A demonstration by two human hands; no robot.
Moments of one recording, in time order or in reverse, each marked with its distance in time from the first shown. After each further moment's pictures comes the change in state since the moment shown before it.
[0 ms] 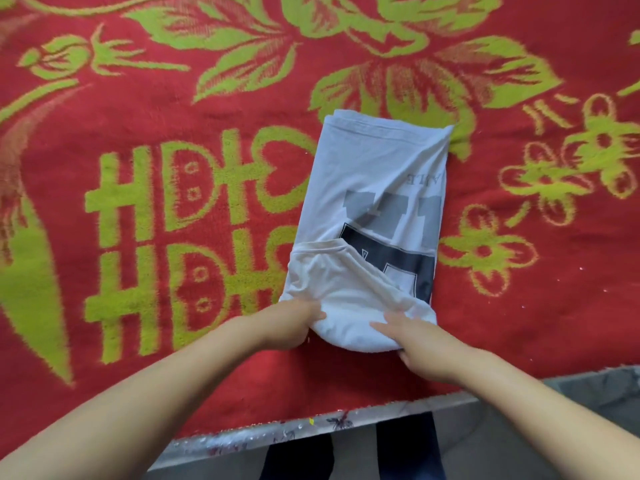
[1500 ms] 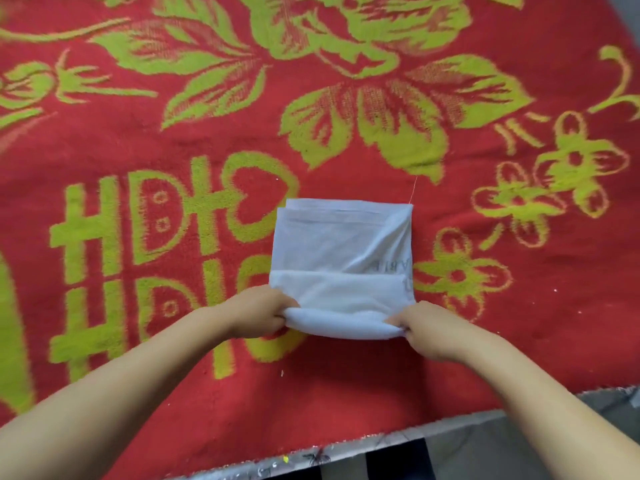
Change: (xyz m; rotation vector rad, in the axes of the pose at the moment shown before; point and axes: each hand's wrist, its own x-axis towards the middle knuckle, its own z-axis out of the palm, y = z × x) left_hand 0.021 -0.015 -0.062 0.023 0.185 0.080; right_hand 0.001 0.055 -0.062 0.058 0.064 0.119
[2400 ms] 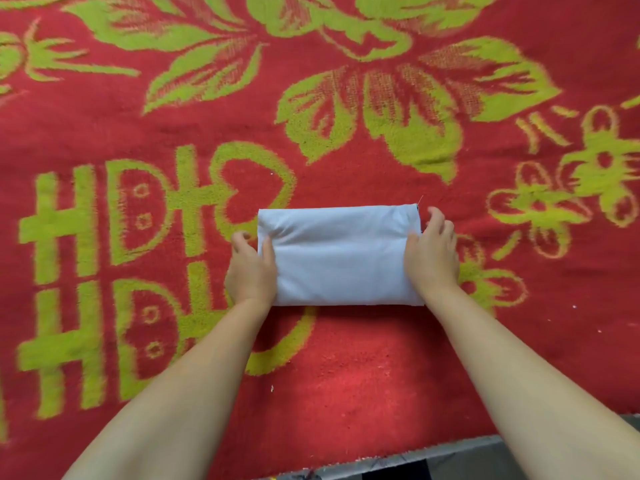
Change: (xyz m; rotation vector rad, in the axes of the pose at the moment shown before) left_hand 0.081 -0.016 0.016 -0.506 0.964 -0.832; right_hand 0.097 0.028 -0.037 0.426 0.858 0.505
